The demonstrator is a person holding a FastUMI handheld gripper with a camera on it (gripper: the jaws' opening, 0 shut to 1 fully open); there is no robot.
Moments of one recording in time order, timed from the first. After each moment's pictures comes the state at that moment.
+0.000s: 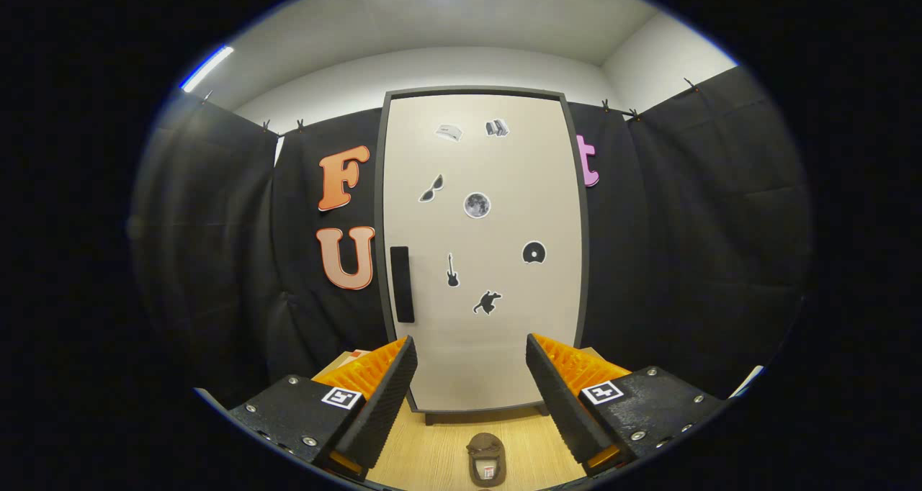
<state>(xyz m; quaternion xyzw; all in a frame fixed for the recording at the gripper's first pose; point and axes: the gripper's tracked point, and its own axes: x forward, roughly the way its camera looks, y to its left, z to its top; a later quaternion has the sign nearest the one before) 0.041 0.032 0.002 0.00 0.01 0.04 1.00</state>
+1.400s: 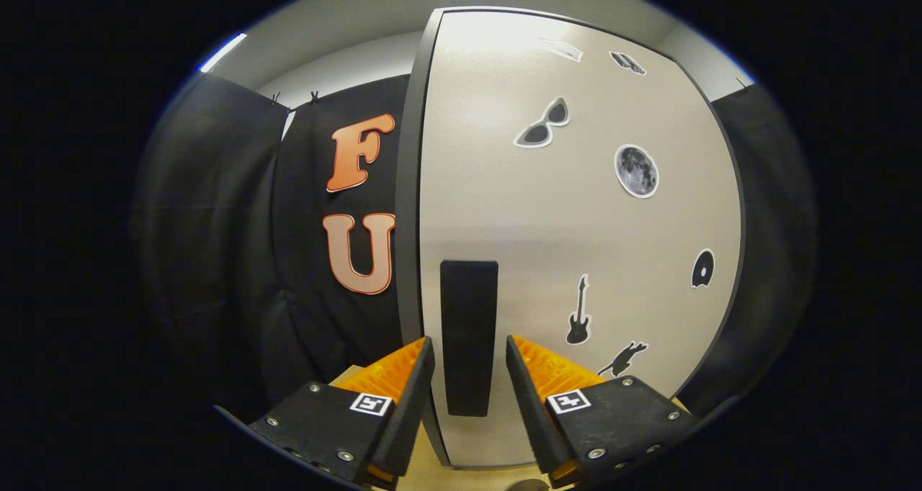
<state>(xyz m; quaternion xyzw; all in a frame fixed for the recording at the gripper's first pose) 0.247 0.154 -0.005 -0.03 0.02 0.07 1.00</state>
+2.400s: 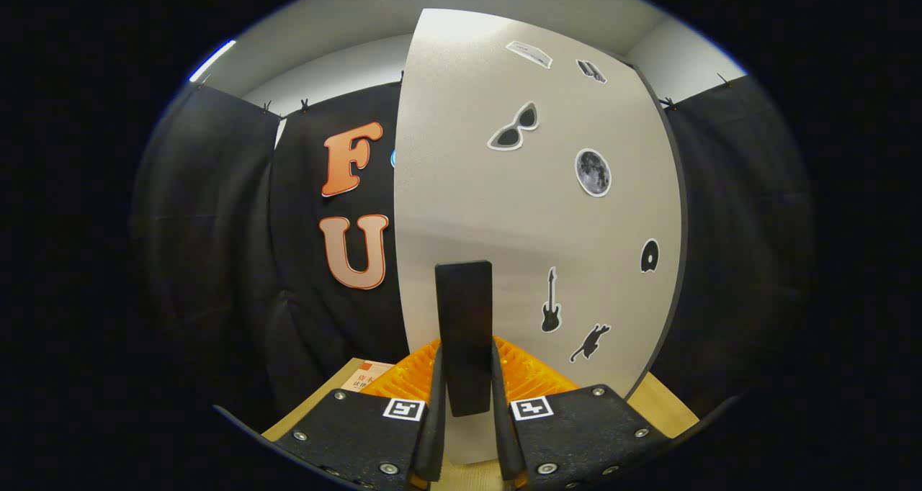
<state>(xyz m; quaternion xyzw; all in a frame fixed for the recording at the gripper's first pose) 0.200 0.132 -0.001 0.00 0.03 0.05 1.00</state>
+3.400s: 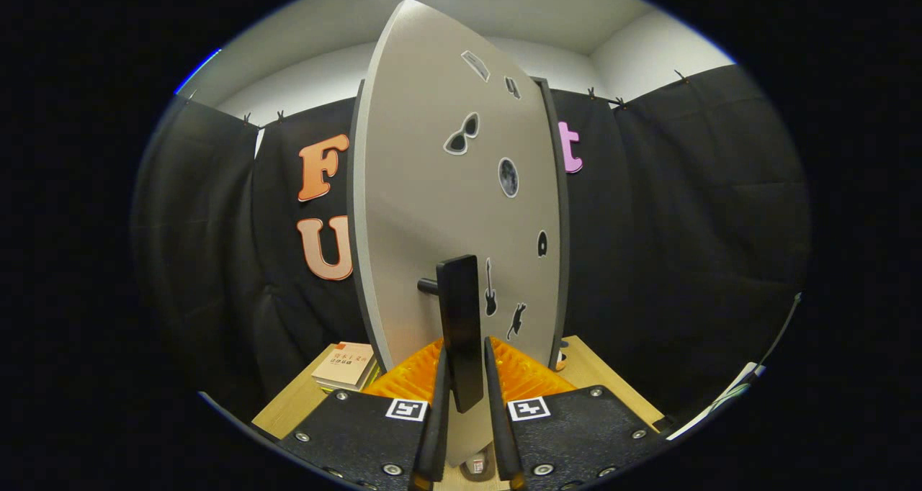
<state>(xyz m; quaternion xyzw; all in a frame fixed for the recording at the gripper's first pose) 0.140 0.058 -0.001 0.01 0.04 0.00 1.00</state>
